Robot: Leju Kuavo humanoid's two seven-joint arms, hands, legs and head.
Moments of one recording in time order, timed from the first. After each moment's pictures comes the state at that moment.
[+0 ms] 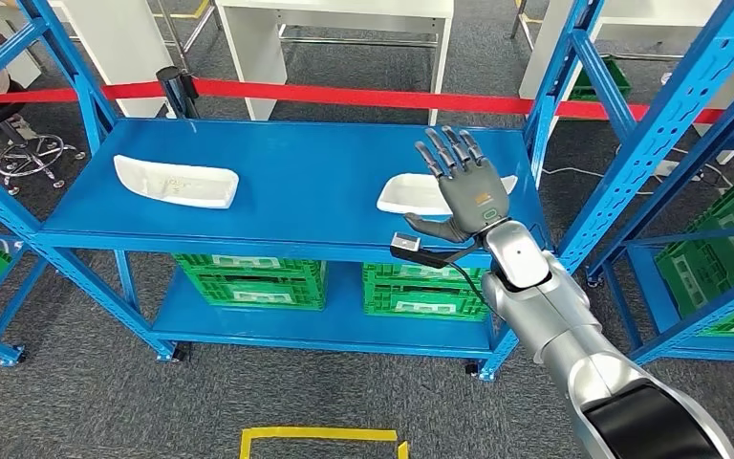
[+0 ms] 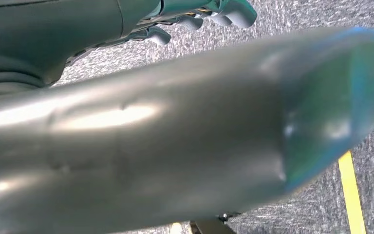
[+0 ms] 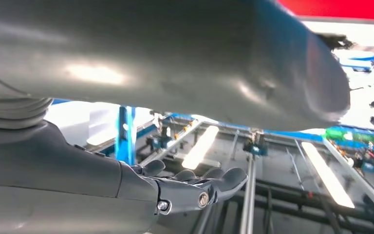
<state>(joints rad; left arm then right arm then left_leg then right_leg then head) -0.07 -0.06 0.05 -0.19 -0.19 0.20 -0.29 -0.72 -0.03 0.58 -0.57 1.47 -0.40 -0.23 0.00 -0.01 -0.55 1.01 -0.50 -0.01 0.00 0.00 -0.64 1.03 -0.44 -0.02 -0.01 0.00</state>
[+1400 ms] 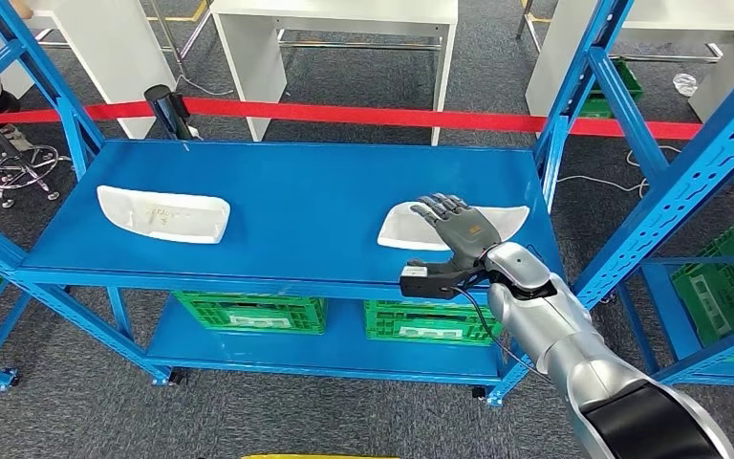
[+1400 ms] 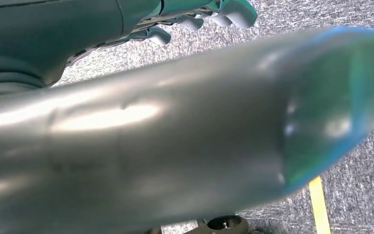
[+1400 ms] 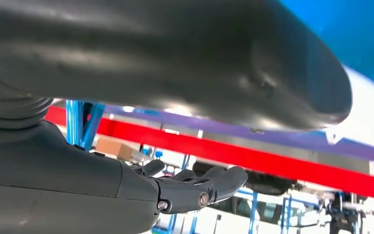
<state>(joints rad) -0.08 -0.11 0.06 -0.19 -0.23 0.23 -0.27 -0.72 -0.03 0.58 -0.39 1.24 -0.02 -0.46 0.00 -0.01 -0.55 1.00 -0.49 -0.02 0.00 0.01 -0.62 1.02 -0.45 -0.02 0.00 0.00</state>
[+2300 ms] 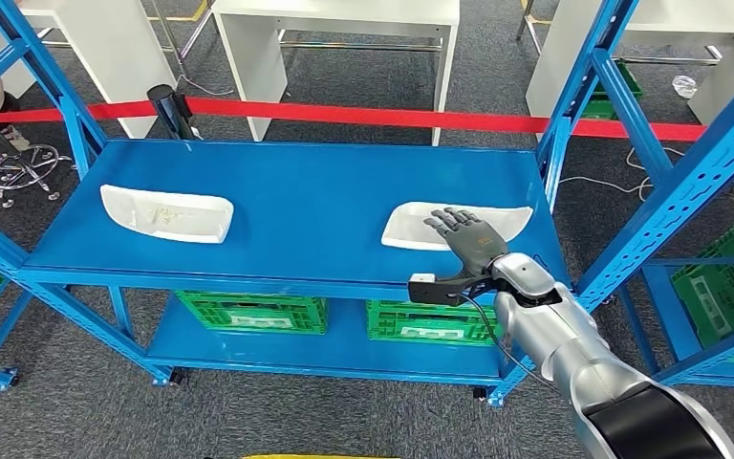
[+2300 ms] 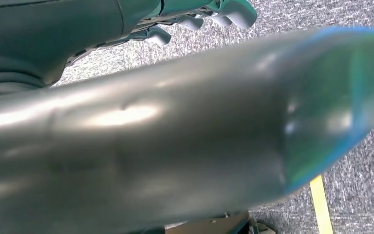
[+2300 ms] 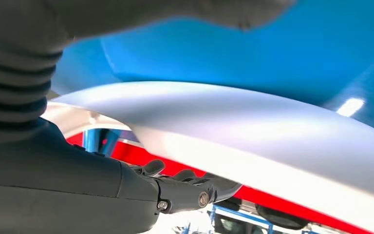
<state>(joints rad) -0.08 -0.13 0.06 -0.19 -0.25 0.22 -0.26 -0.71 -0.04 0.58 -0.33 1.25 -0.01 -0.42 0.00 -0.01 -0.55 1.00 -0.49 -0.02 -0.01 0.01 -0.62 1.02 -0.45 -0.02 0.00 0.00</state>
